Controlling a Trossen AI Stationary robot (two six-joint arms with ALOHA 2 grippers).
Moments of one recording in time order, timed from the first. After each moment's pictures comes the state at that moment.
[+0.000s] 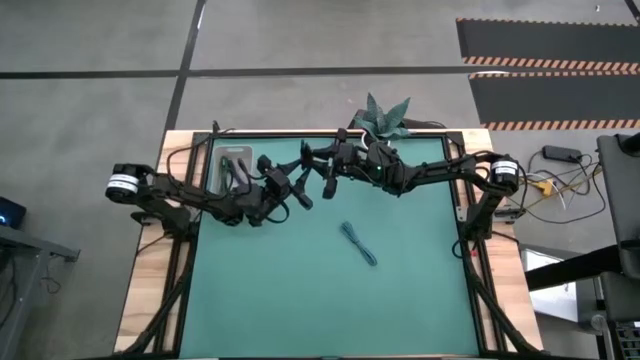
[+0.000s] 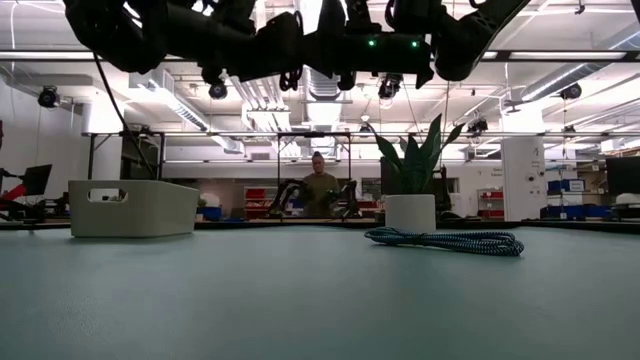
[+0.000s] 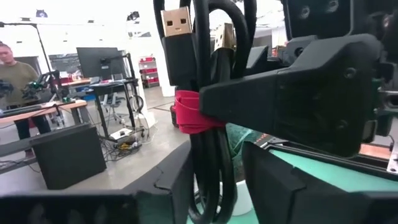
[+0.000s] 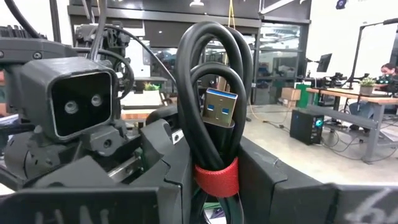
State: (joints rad) left arm -0.03 1.49 0.66 1.04 -0.83 0.22; right arm -0.25 1.76 1.02 0.94 -0.08 -0.03
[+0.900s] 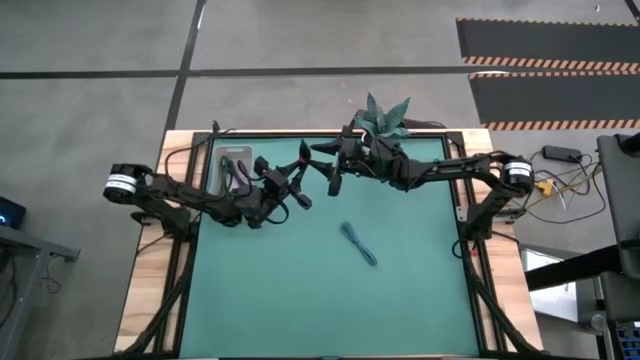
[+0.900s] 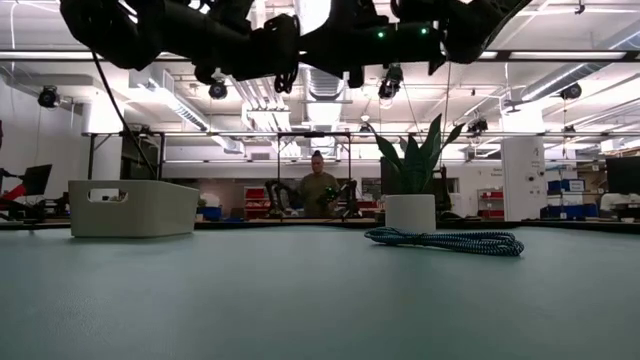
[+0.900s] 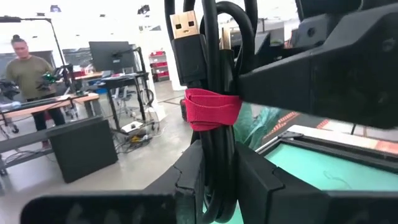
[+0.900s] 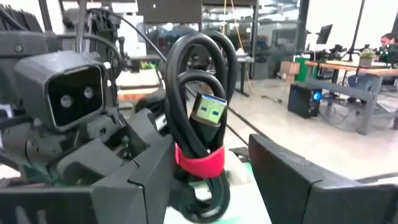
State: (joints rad) left arm -0.05 1.47 0.66 1.00 -0.90 0.21; right arm -0.27 1.66 1.02 0.73 -0.08 0.00
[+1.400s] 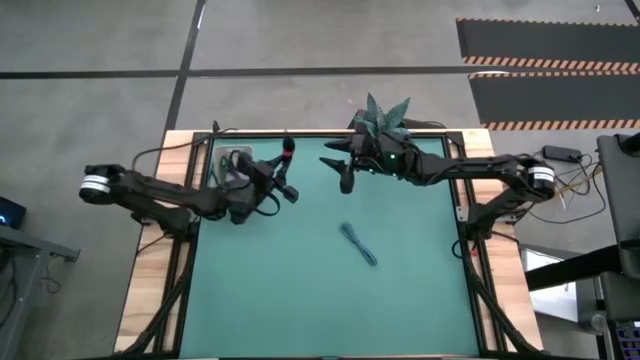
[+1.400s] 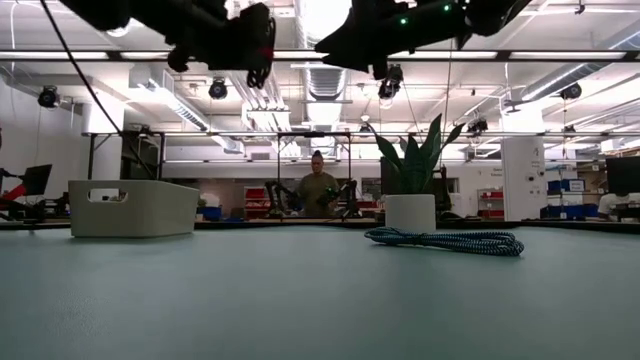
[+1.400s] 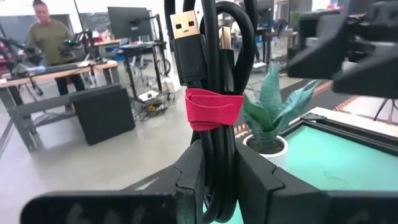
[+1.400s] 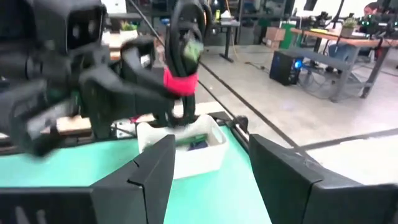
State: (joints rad) left arm -0.05 1.23 0.69 0.51 -1.00 0.00; right arm -0.28 1.49 1.02 0.39 -0.02 -0.04
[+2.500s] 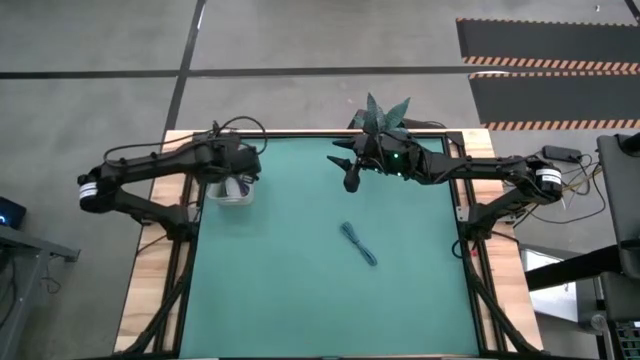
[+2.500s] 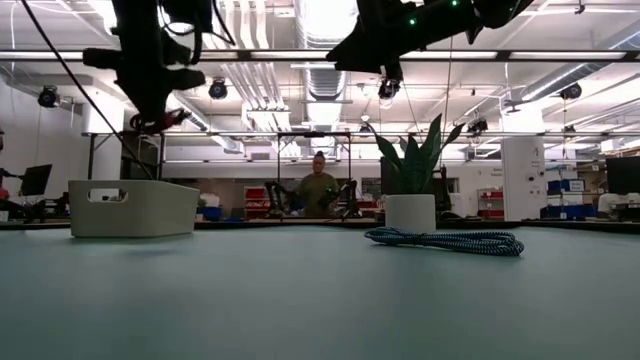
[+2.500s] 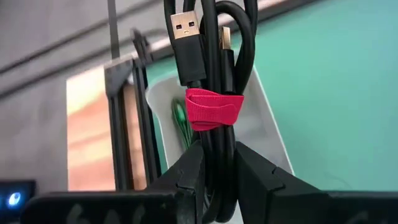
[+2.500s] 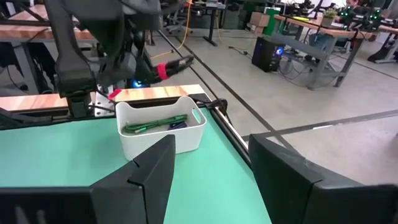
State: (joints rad) left arm 0.30 1.22 1.14 -1.33 -0.65 -0.94; right arm -0.28 1.43 1.01 0.26 0.06 -0.10
